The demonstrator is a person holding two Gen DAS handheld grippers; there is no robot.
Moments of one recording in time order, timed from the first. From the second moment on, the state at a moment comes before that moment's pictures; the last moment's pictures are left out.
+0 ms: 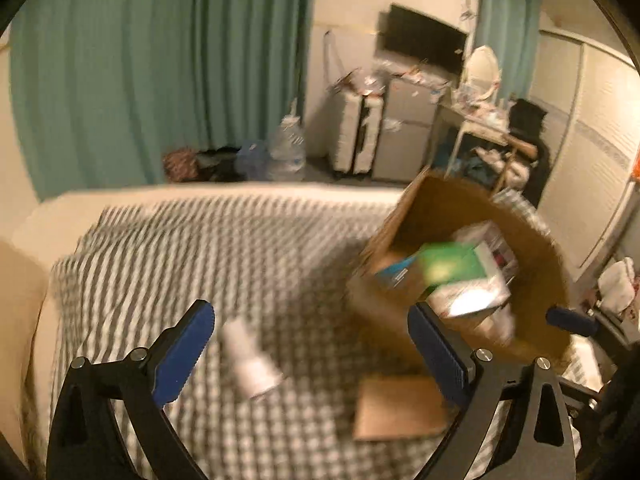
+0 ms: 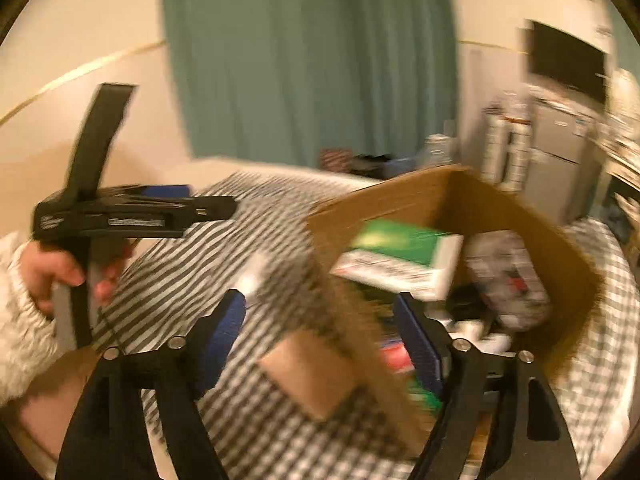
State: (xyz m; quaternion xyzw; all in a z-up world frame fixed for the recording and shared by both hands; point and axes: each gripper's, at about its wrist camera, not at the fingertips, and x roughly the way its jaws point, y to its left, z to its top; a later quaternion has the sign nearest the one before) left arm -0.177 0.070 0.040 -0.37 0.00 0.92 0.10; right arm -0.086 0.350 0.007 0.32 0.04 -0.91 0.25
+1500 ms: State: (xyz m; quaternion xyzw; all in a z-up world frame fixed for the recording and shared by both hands) left arm -0.123 0.008 -0.114 -0.48 -0.08 0.87 0.09; right arm -0.142 0.230 -0.150 0.39 0.39 -0.77 0.31
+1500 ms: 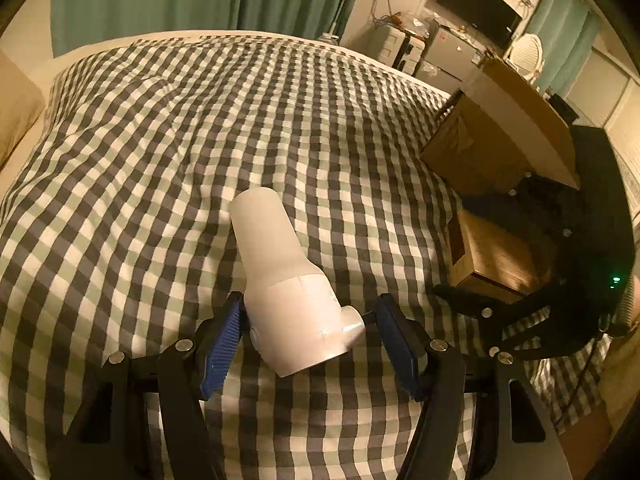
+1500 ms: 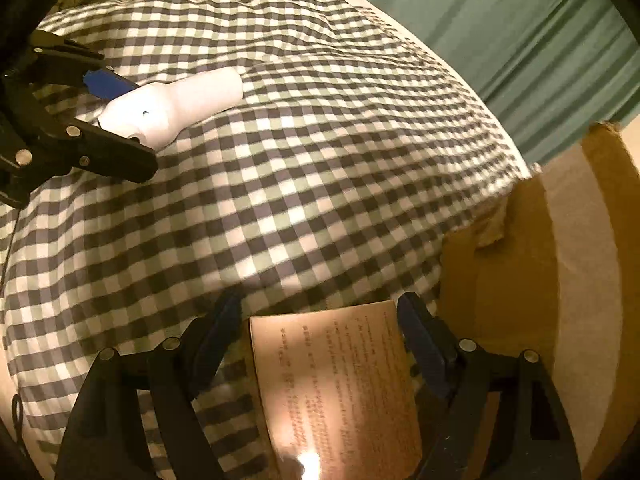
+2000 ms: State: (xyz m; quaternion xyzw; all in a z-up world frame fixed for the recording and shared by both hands) left arm -0.102 0.001 -0.118 -0.48 -0.10 0.87 0.09; right arm -0.113 0.255 -0.123 0.44 0.20 -0.83 0.28
